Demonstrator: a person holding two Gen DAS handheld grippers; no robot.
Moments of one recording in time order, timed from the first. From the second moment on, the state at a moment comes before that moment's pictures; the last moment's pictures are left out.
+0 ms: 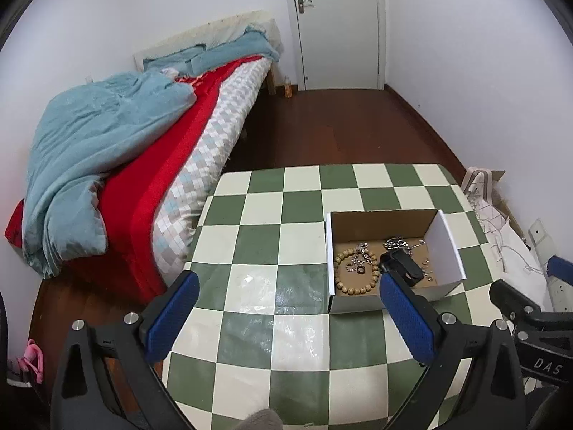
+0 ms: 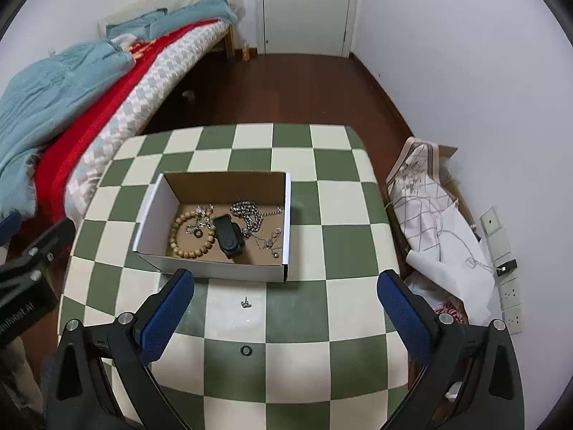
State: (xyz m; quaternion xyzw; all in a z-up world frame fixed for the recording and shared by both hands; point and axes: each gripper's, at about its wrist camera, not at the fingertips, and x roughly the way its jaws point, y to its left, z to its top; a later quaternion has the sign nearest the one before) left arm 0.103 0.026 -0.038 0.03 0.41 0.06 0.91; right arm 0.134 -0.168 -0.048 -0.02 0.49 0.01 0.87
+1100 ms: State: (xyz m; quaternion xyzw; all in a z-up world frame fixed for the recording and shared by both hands) left arm 0.074 0.030 -0.173 0.10 0.49 0.16 0.85; right arm 0.085 -0.148 -0.207 0.04 0.55 0.05 0.84
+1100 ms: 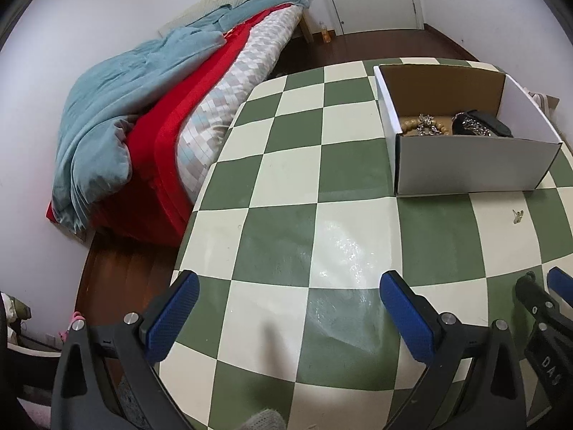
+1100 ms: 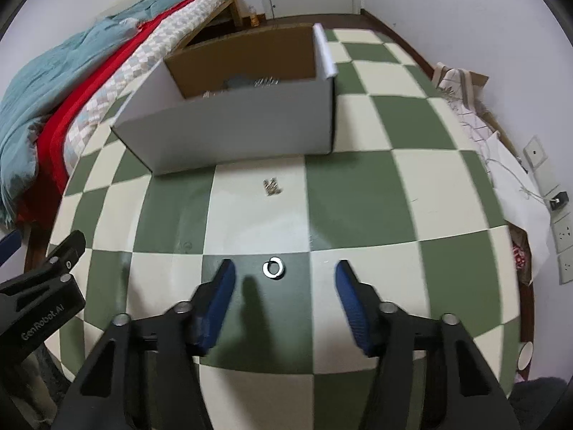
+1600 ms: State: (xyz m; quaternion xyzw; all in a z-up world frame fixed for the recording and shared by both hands) left arm 0.096 -0.011 -0.170 0.06 0.51 0.09 0.86; right arm 0.087 -0.204 -0.189 0.09 0.52 0.01 0.85
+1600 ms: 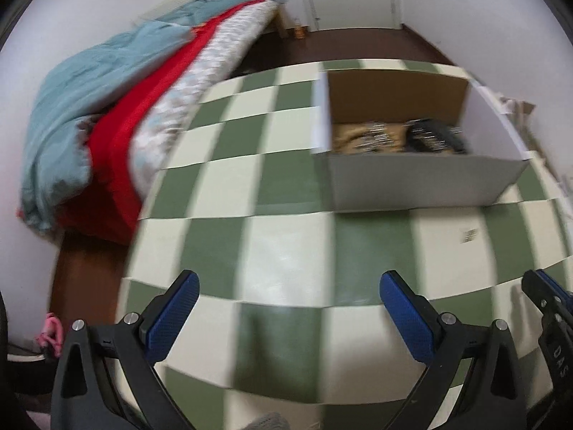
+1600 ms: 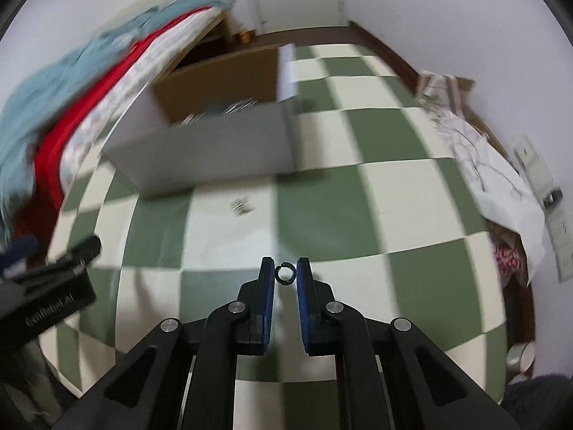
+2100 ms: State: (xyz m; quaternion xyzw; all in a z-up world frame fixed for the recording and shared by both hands) left arm 0.133 -0.112 -0.199 0.05 0.54 -0.03 0.84; right arm 0.107 -0.277 -0.201 0.14 0.52 -0.05 0.84
